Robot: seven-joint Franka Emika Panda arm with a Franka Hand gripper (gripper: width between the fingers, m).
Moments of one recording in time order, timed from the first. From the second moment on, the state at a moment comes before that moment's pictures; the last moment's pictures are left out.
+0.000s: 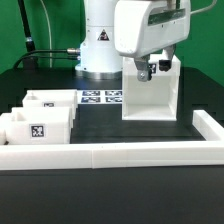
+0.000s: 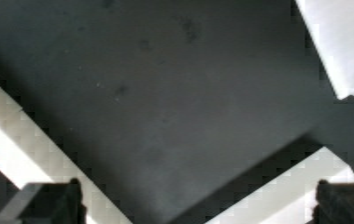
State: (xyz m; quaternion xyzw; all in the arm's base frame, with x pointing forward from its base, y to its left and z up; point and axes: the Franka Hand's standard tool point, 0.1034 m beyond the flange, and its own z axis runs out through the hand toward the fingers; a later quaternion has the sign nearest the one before) arm 0.560 0.055 0.112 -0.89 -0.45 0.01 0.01
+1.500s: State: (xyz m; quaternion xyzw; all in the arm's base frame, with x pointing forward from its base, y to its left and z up) arm 0.514 0.068 0.137 -0.95 -0.31 0.01 -0.01
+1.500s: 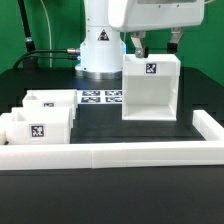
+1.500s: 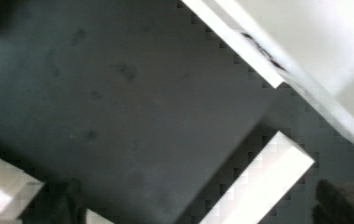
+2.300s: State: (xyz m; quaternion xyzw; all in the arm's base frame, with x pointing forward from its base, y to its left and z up) arm 0.475 0.104 0.127 -0.99 -0.10 0.04 0.03
